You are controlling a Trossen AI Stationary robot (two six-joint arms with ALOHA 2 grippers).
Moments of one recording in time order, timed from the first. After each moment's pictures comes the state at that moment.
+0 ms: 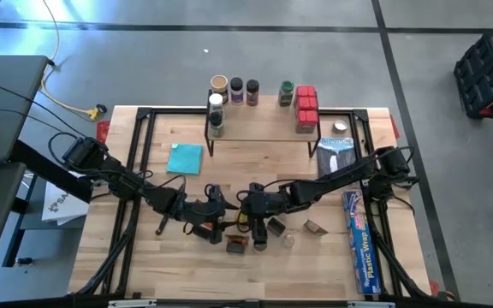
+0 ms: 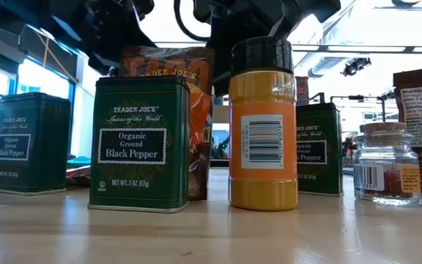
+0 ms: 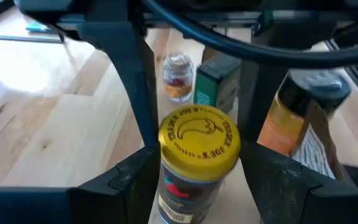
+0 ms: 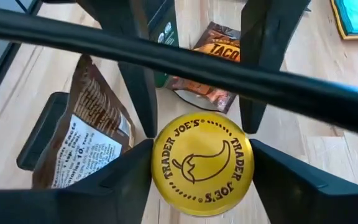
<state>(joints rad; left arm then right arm) -0.42 1.55 0.68 0.37 -0.44 -0.27 0.24 1.88 1.24 -0.11 0.08 0.16</state>
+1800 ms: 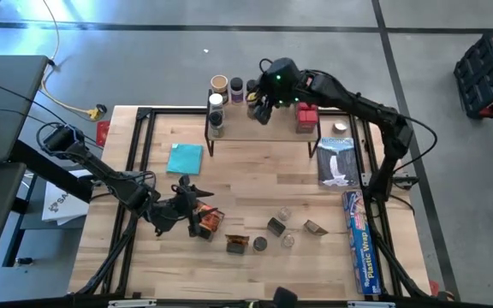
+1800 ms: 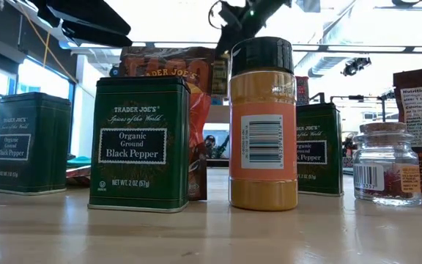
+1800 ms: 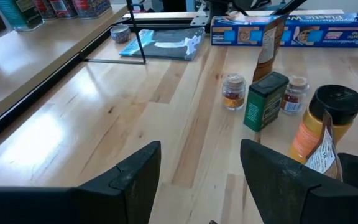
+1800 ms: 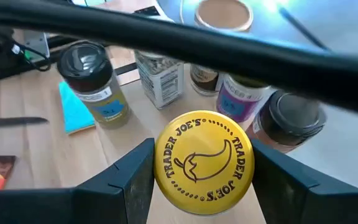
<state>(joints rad) -0.60 1.20 0.68 -0.08 -0.82 -0.37 -0.46 1.80 1.85 -0.73 -0.01 -0.05</state>
